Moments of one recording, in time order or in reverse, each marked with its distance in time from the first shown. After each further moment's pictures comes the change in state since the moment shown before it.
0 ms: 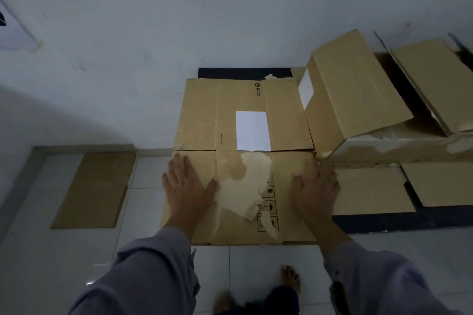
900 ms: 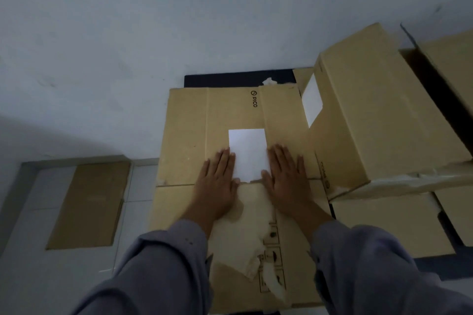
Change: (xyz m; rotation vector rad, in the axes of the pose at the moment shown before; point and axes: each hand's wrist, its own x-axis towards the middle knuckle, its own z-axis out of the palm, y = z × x) left_hand 0.100 0.068 0.041 0.093 -0.140 0.565; right_hand 0.099 -0.050 0.062 -0.073 -0.366 -0.403
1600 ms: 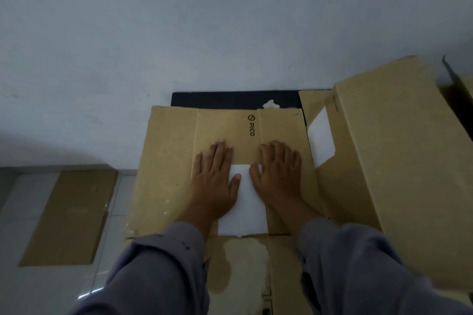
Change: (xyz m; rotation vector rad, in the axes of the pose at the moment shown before) left_hand 0.122 -0.017 0.007 0.009 0.067 -0.088; right_hand 0.134 0.004 -0.011 -0.035 0.168 0.064
